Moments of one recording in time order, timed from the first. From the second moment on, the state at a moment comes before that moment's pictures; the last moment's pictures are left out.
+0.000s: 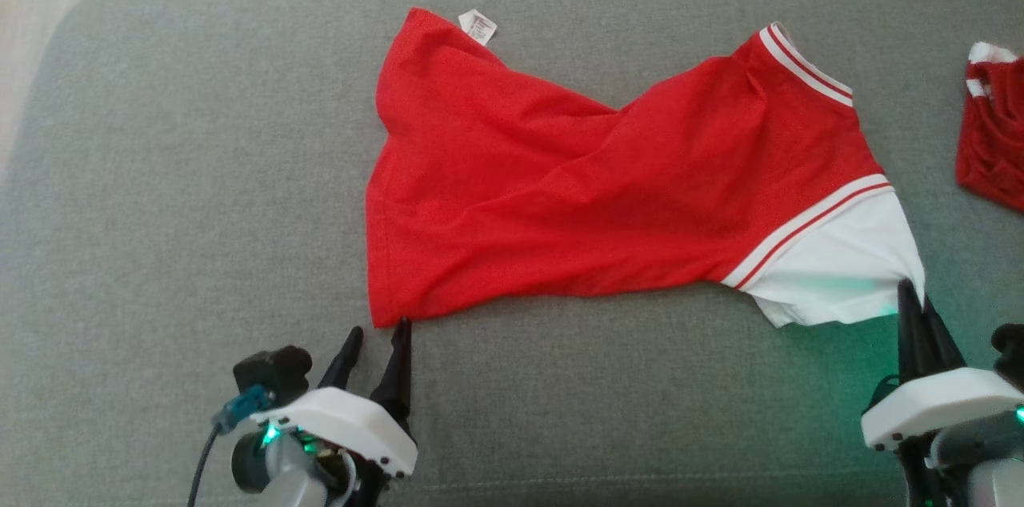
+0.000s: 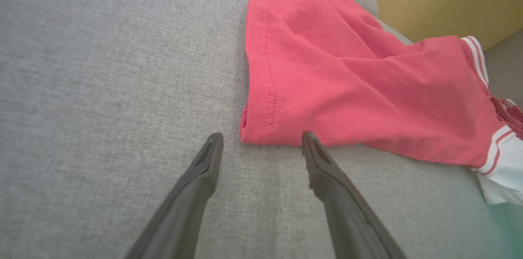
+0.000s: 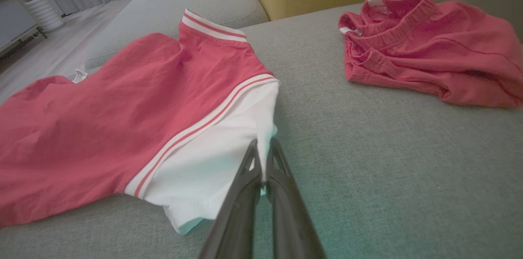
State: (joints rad) left arm -0.08 0.05 -0.38 0.40 -0.60 0.05 -0.16; right arm 0.03 -0.04 -0.20 0.14 0.22 0.12 0.07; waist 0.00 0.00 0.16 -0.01
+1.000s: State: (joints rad) left arm -0.20 0.08 -0.38 0.34 -0.63 0.02 -0.24; right arm -0.02 -0.04 -0.16 0.05 0.25 0.12 -0.07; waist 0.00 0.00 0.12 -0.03
